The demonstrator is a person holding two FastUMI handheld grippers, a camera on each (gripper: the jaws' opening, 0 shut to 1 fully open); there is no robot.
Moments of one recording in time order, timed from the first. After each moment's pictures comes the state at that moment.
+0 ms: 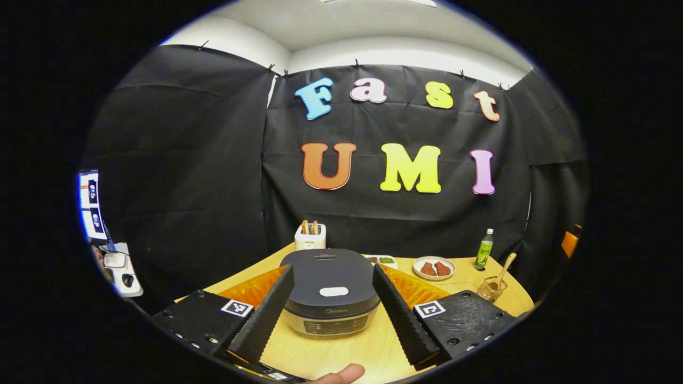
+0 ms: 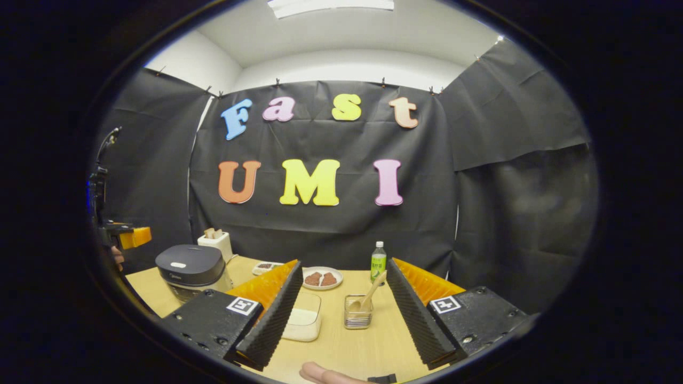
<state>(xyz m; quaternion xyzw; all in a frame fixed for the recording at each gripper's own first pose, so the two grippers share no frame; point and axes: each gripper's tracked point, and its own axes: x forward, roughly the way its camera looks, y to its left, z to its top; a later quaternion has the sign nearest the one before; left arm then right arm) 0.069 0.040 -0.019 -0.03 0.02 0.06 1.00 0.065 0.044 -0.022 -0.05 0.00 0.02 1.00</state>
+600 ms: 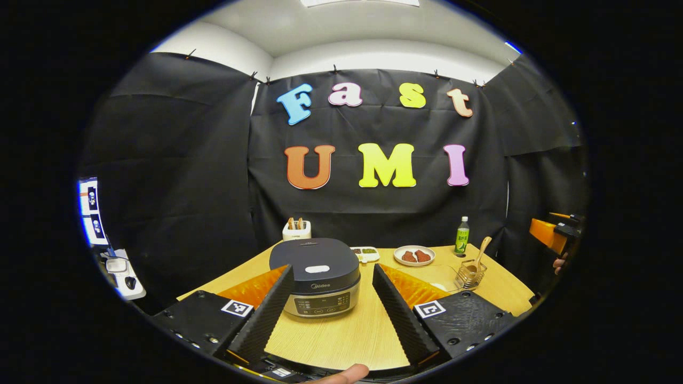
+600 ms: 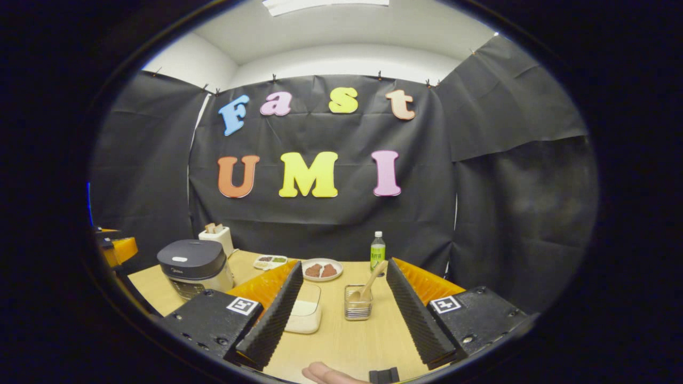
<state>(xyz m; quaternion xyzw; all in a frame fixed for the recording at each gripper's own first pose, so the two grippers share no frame) 0.007 0.003 -0.032 -0.01 0.01 0.02 1.00 0.057 0.032 -0.046 -0.04 0.02 0.02 1.00</state>
